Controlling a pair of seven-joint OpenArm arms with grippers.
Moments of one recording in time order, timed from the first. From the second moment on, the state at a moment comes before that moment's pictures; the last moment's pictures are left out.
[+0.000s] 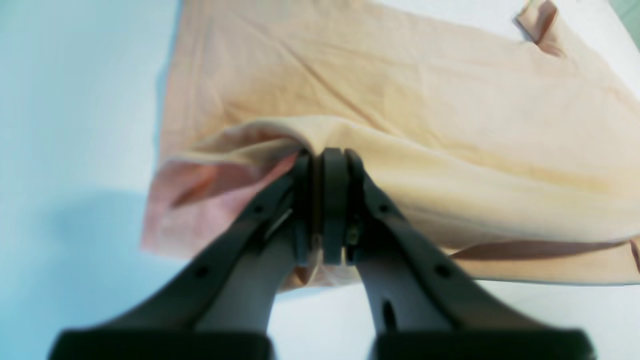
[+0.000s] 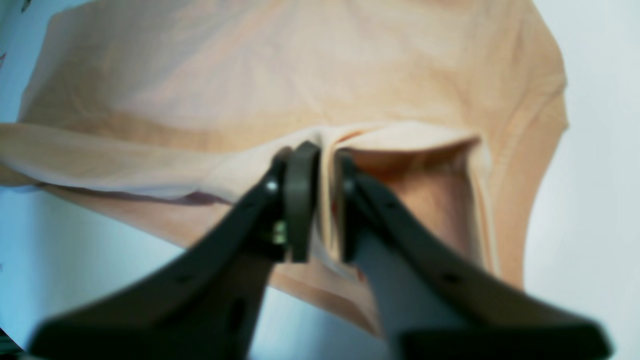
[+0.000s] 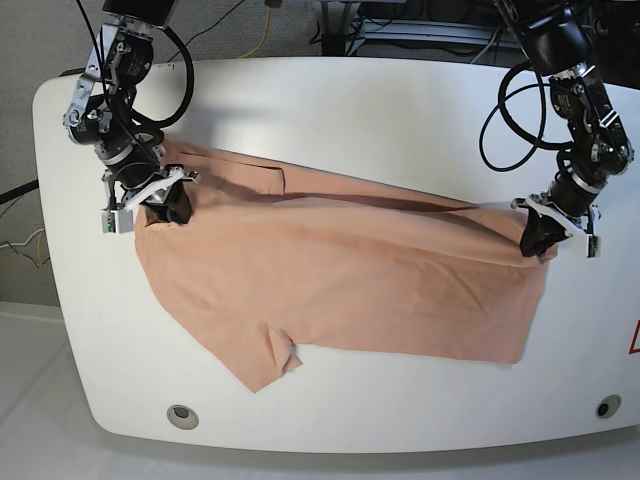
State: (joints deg) left arm -1.3 -13.6 -31.7 80.6 -29.2 -41.8 37.3; right arm -9.6 8.3 24.8 101.5 37.8 21.6 -52.9
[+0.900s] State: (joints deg) left arm -1.5 -13.8 -31.7 74.6 -26.6 -41.7 28.1; right arm -8.6 8.2 24.8 101.5 29.6 22.0 -52.9
